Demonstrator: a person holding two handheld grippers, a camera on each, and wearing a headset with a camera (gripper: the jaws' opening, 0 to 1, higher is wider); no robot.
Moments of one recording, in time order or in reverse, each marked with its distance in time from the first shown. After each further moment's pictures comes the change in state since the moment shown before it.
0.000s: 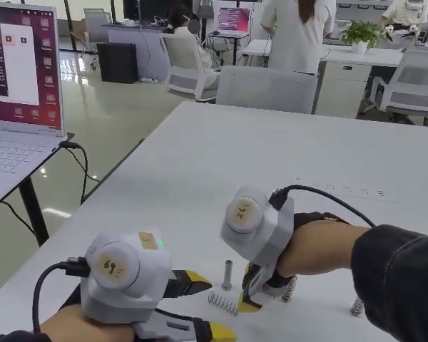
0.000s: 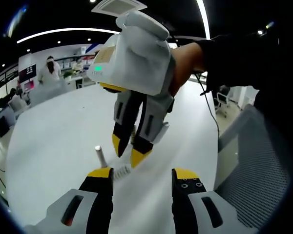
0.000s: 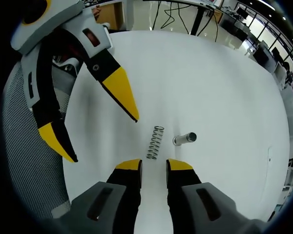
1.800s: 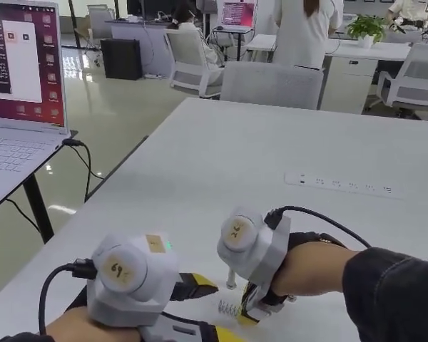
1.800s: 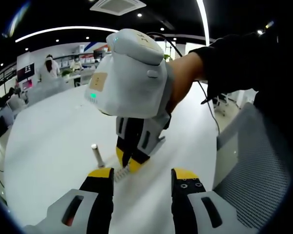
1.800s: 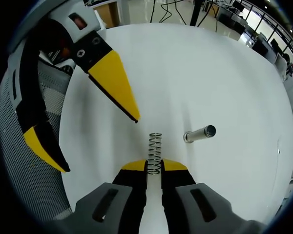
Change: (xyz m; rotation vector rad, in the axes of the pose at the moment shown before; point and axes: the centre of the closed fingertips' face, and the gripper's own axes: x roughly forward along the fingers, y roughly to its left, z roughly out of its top) left arm 0.002 -0.006 -0.004 0.000 0.016 -0.016; right arm 0.019 0.013 -0.012 0.051 0.016 0.025
